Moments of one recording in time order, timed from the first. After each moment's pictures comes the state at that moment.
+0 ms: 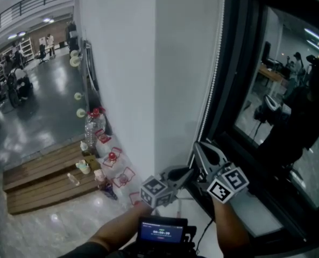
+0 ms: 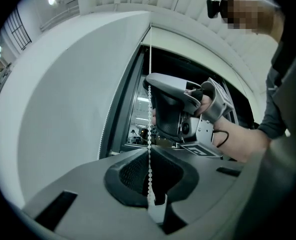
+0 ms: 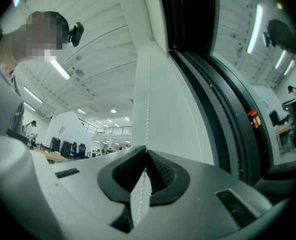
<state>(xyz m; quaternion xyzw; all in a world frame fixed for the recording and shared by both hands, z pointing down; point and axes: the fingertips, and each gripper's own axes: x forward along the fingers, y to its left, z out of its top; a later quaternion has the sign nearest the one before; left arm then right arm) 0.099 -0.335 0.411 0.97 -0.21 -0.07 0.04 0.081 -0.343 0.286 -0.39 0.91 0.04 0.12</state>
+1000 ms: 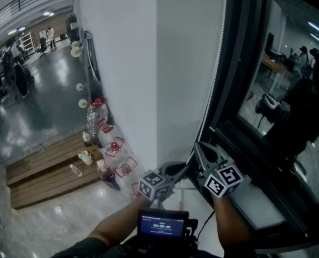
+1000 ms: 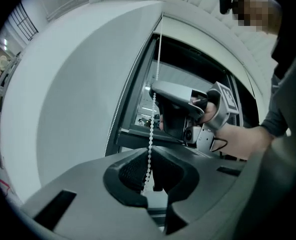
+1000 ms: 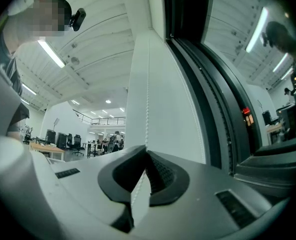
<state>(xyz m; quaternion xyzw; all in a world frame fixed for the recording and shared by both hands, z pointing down) 0.082 -0.336 0.467 0.97 -0.23 -0.02 0.10 0.087 -0.353 0.354 -0.42 0.90 0.02 0.07</state>
